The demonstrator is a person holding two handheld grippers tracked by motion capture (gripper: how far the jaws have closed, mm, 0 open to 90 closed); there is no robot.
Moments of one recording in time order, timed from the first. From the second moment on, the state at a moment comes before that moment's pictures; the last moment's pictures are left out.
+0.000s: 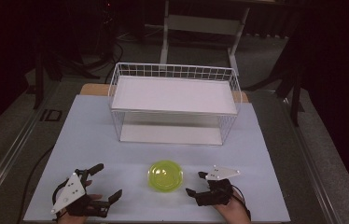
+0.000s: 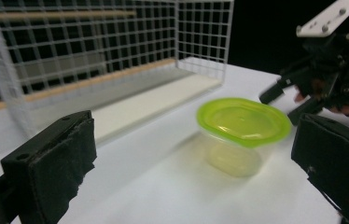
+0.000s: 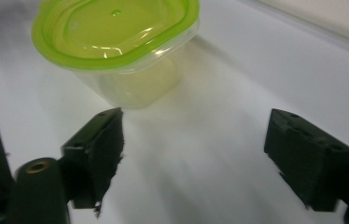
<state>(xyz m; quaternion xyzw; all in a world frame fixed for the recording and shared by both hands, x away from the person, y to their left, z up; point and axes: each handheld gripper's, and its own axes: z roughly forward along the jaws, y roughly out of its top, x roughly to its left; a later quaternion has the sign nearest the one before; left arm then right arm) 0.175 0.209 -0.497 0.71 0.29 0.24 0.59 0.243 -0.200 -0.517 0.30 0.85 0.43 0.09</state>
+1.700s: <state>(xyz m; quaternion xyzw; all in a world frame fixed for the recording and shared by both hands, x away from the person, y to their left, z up) 0.210 0.156 -0.463 0.74 0.31 0.07 0.59 0.244 -0.189 -0.464 0.34 0.80 0.48 0.09</state>
